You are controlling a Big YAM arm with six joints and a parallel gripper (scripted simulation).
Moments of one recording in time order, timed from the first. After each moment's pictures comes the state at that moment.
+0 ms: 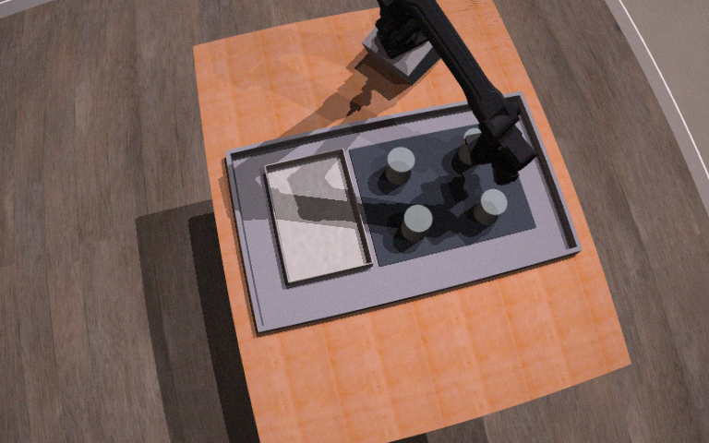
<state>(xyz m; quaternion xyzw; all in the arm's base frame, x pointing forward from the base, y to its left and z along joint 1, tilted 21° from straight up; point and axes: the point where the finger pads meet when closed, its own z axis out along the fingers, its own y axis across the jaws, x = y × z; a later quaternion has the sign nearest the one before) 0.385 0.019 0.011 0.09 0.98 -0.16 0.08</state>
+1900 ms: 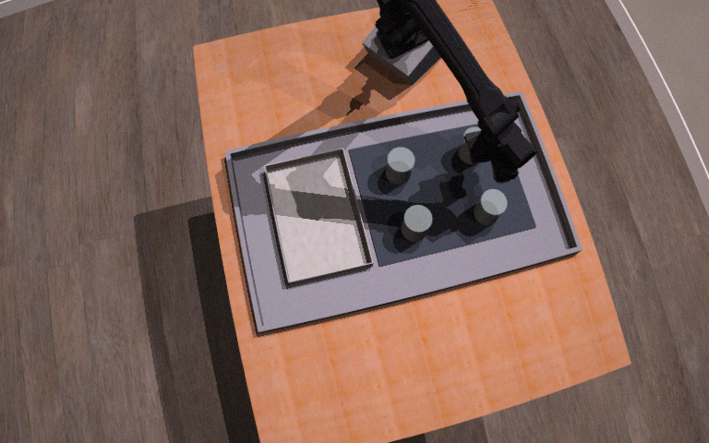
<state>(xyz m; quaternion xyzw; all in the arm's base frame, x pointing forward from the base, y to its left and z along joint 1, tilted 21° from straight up) 0.382 0.021 0.013 0.09 0.98 -0.16 0.09</state>
